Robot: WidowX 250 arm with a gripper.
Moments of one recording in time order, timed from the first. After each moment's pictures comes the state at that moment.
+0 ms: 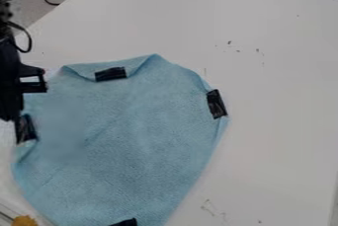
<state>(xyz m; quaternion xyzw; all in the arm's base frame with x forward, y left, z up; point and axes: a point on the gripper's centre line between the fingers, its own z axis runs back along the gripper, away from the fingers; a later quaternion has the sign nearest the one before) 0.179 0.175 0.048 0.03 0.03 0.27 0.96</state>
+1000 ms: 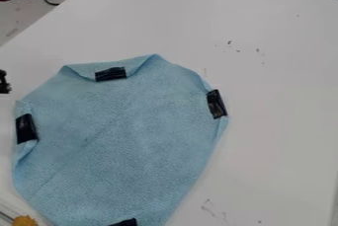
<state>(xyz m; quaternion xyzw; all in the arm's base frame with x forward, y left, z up) 0.174 0.212 0.044 0.04 0.05 0.21 0.97</state>
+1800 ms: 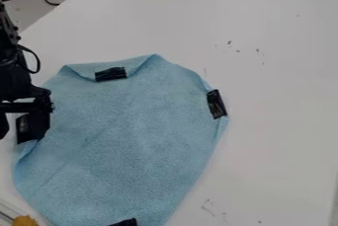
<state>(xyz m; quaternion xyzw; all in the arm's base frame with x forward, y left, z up) 0.181 0.160 0.014 0.00 0.07 0.21 0.98</state>
